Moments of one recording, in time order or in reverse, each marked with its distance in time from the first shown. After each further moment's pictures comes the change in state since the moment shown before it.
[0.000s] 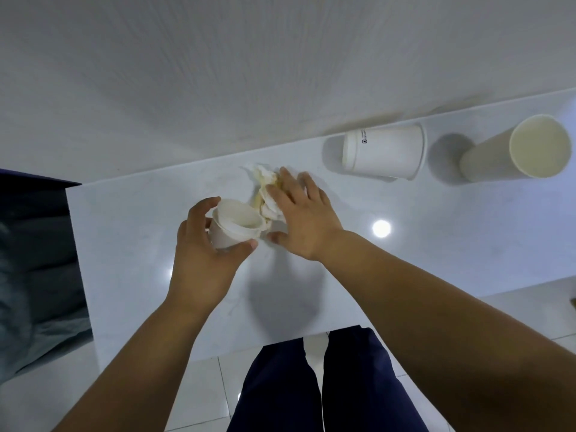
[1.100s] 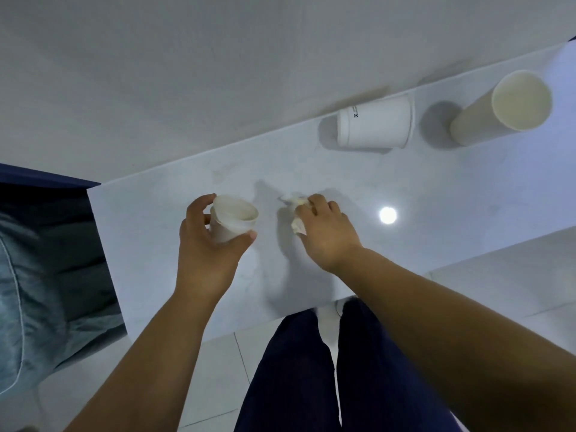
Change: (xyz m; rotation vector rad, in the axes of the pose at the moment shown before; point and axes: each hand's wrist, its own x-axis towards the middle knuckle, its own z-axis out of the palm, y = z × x) left_hand -0.029 0.001 -0.019 -0.044 -0.009 -0.046; right_hand -0.062 -0.013 0.029 0.064 0.082 0.139
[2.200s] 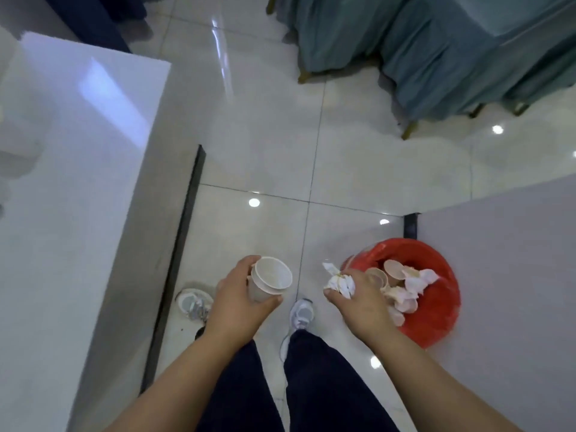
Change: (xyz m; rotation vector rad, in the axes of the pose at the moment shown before) left_hand -0.366 -0.058 0.225 0.710 -1.129 0.610; right_hand -0.534 0.061 0.225 1.388 0.668 1.347
